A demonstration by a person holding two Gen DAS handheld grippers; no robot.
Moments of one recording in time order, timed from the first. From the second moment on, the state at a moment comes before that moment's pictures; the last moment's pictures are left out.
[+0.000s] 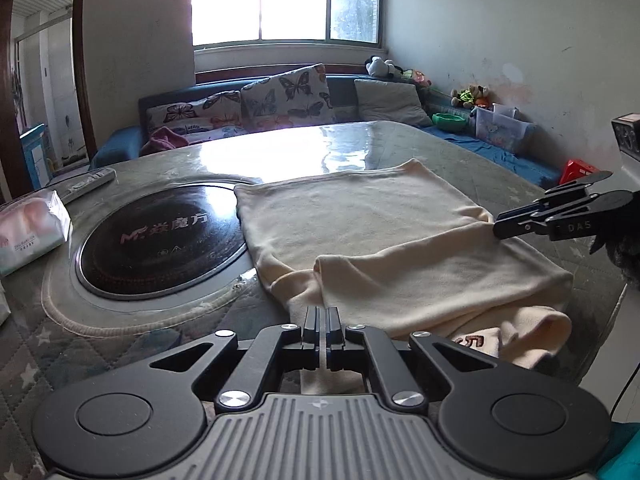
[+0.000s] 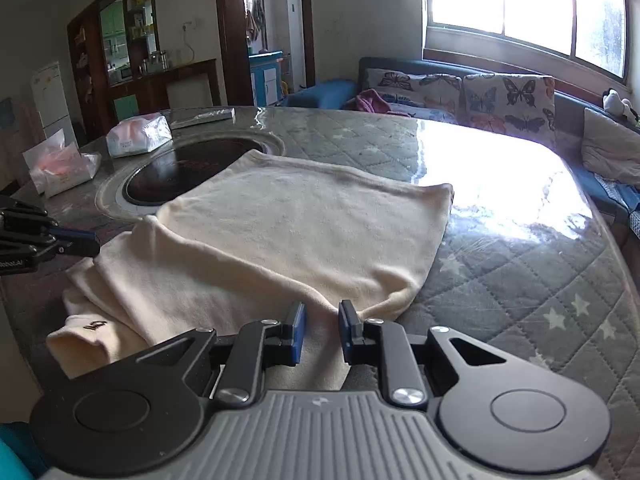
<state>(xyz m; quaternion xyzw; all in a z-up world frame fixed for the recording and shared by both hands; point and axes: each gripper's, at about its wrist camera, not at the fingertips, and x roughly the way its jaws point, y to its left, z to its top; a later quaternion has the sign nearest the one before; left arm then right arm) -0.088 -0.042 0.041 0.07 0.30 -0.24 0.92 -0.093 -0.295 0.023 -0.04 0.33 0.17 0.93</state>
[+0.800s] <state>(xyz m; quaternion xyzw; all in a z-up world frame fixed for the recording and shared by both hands) -0.076 -0.077 0.022 0.08 0.31 -0.29 0.90 -0.134 -0.266 0.019 -0.11 0.36 0.22 0.90</state>
